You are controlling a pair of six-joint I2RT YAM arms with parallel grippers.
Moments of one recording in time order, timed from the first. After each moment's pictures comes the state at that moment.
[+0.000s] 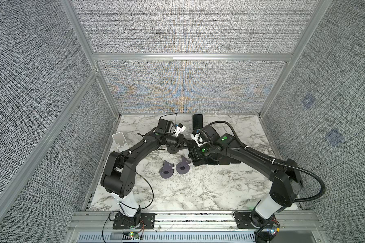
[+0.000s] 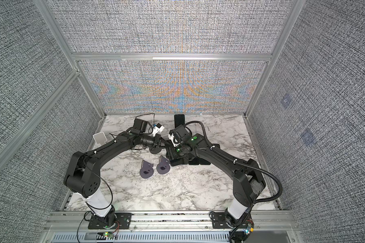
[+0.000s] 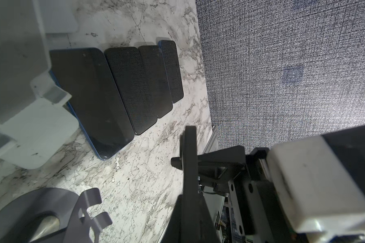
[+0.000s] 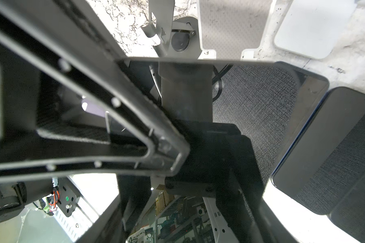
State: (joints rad) left arm -0.44 1.74 1.25 -0.37 1.02 -0.58; right arm 0.73 1.65 1.39 -0.75 -0.19 0.34
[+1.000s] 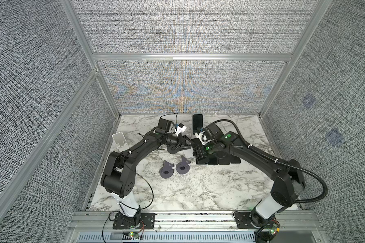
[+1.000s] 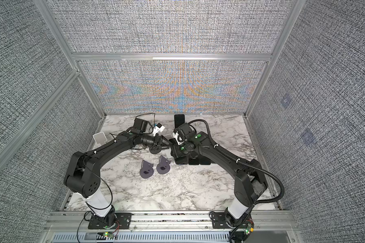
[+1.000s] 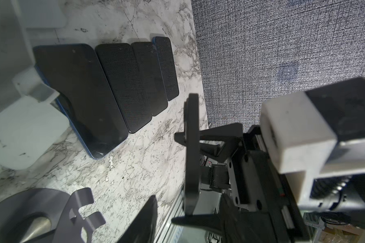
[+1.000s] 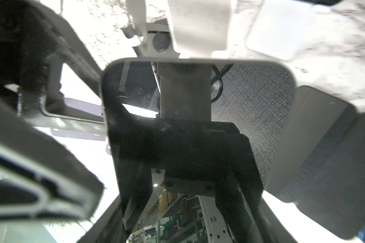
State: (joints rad) left arm -0.44 1.74 1.25 -0.38 1.05 -0.58; right arm 0.65 1.63 1.39 -0.80 -0.17 0.27
